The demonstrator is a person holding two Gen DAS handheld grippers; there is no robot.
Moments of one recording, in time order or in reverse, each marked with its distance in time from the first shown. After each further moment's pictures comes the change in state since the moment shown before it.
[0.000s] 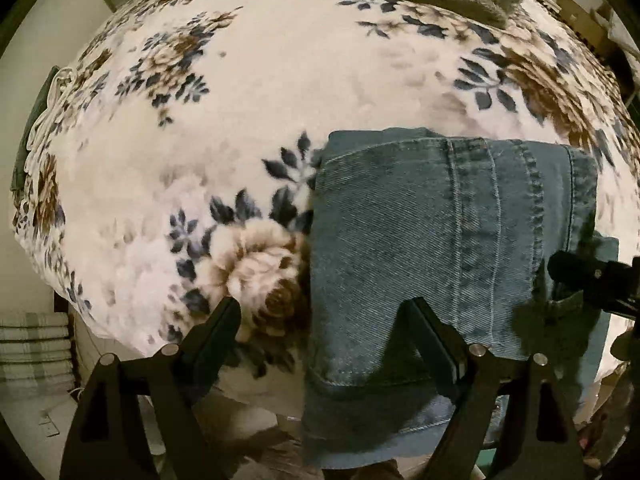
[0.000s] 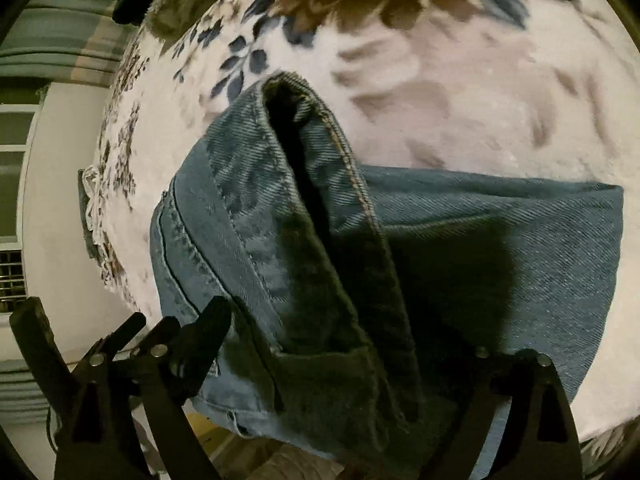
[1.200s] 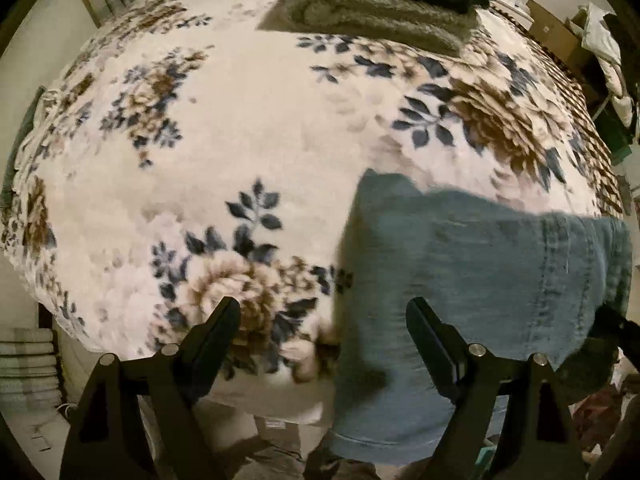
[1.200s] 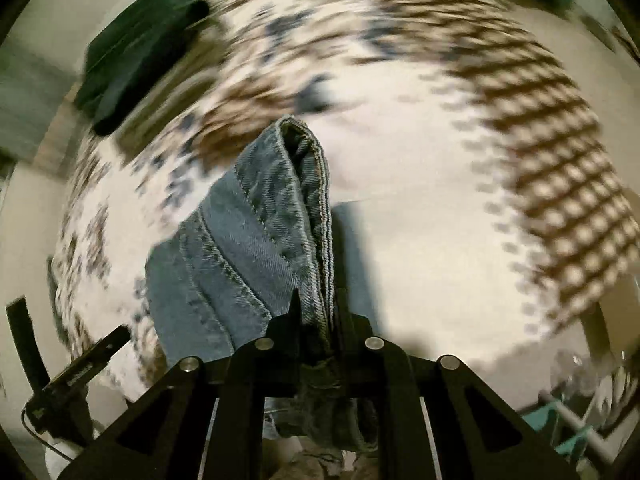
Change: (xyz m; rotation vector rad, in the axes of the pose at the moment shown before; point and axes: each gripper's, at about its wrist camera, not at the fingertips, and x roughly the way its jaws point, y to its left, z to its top) left arm -0.043 -0.027 0.015 0.025 -0.051 -0.103; right arm -0.157 -0.072 -0.098 0.231 -0.370 -0.208
